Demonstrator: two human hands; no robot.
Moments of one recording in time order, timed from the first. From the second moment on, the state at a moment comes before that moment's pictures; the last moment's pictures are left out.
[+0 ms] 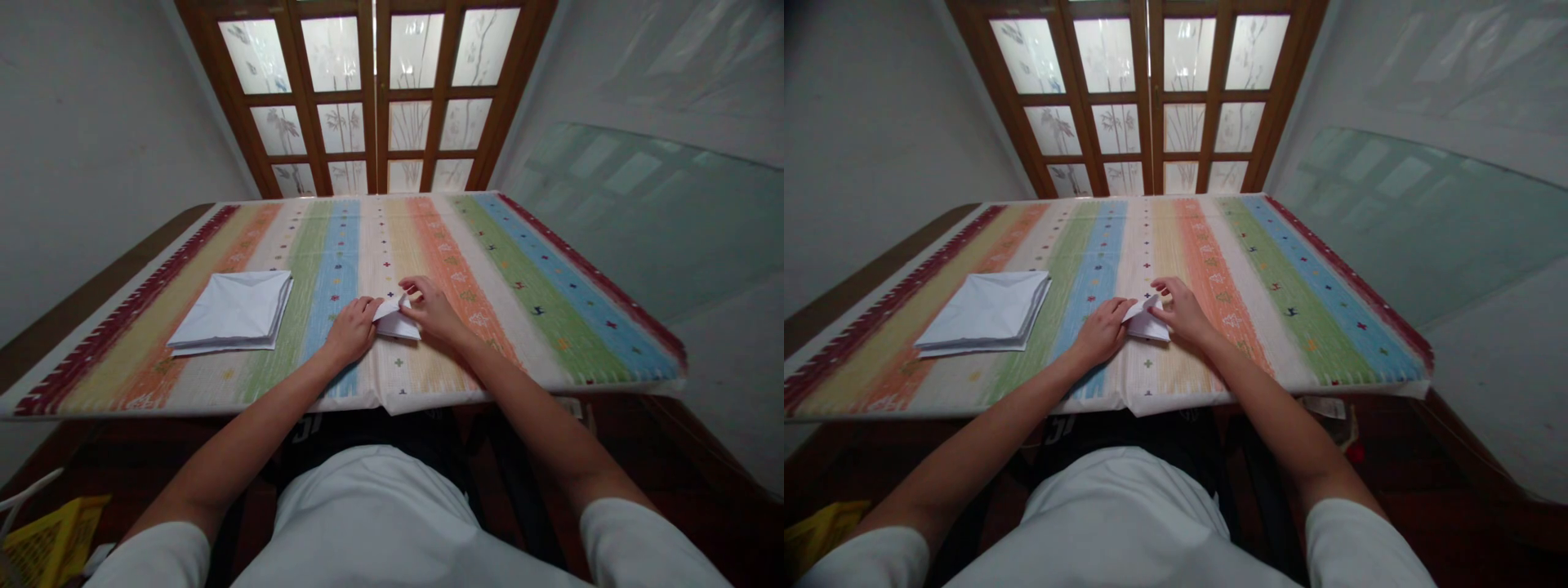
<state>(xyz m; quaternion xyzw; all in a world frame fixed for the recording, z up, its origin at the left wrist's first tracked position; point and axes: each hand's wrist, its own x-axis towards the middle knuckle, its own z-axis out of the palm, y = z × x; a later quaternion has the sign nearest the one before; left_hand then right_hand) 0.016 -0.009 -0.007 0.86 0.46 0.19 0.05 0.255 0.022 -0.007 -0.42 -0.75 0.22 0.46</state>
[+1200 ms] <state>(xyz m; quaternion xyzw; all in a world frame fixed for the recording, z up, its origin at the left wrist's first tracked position) 0.018 0.002 -0.013 0.89 0.42 0.20 0.06 0.249 0.031 0.006 -0.50 -0.76 0.20 0.36</state>
